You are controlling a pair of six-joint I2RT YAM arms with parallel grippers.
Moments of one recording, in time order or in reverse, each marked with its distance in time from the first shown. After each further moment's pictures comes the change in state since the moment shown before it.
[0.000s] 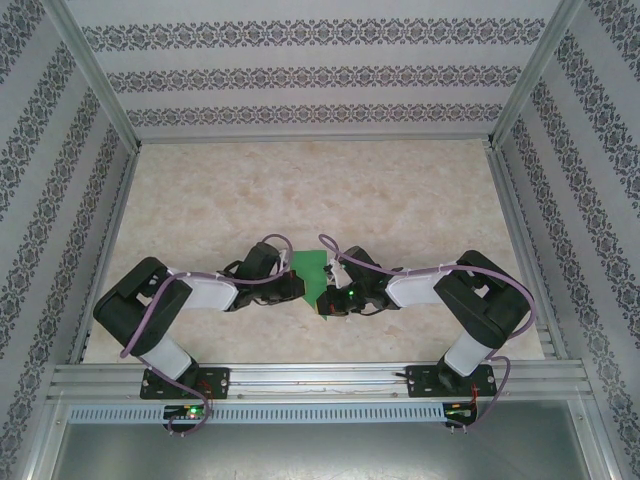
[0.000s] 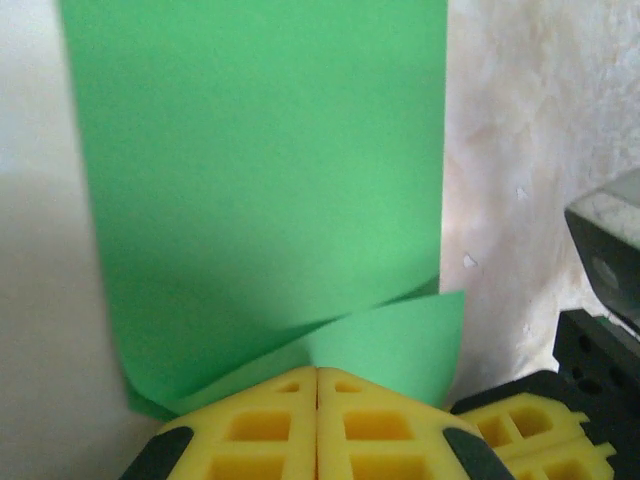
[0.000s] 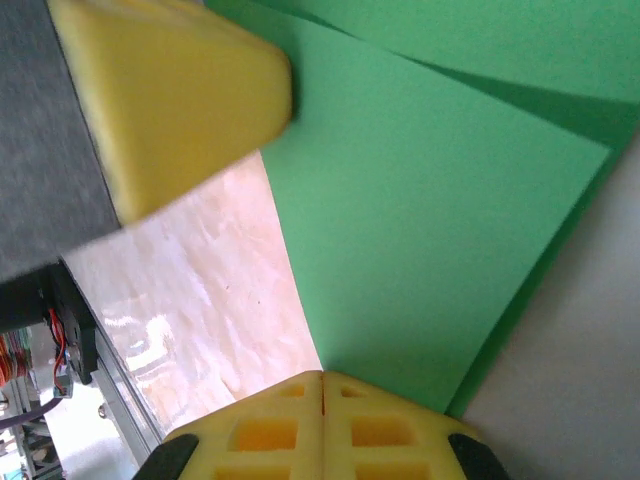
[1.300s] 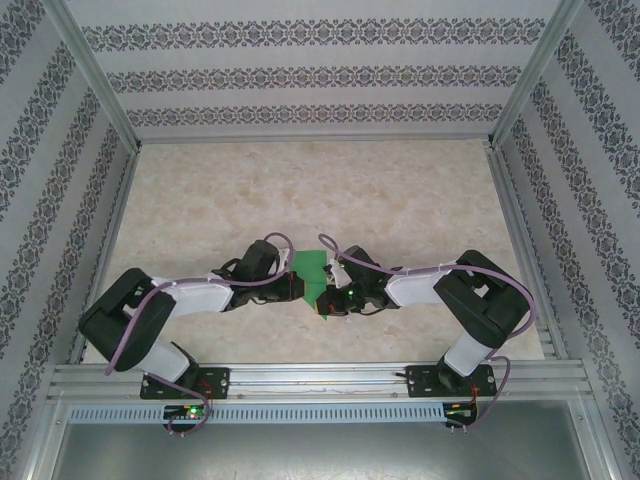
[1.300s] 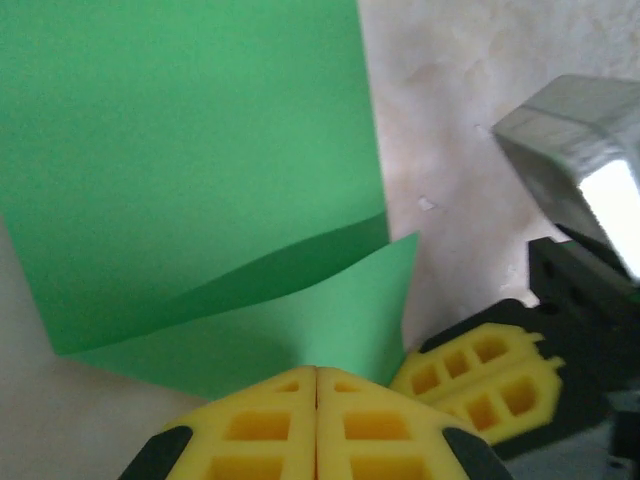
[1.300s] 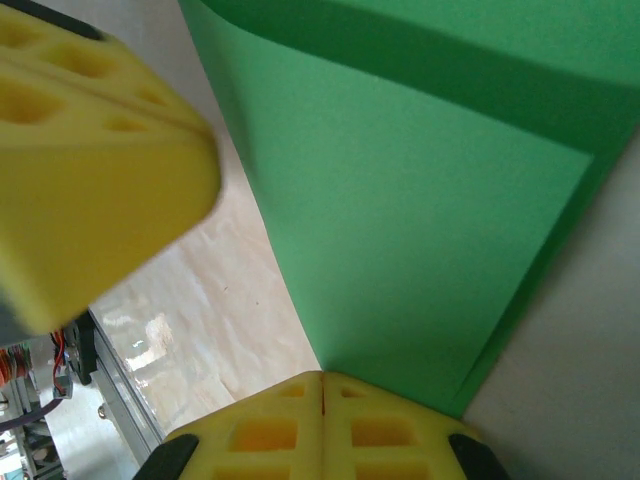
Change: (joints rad) left arm -0.055 -0.060 0.026 -0.110 0.015 0.113; right arm 0.001 0.004 0.013 -0.018 0.000 0.001
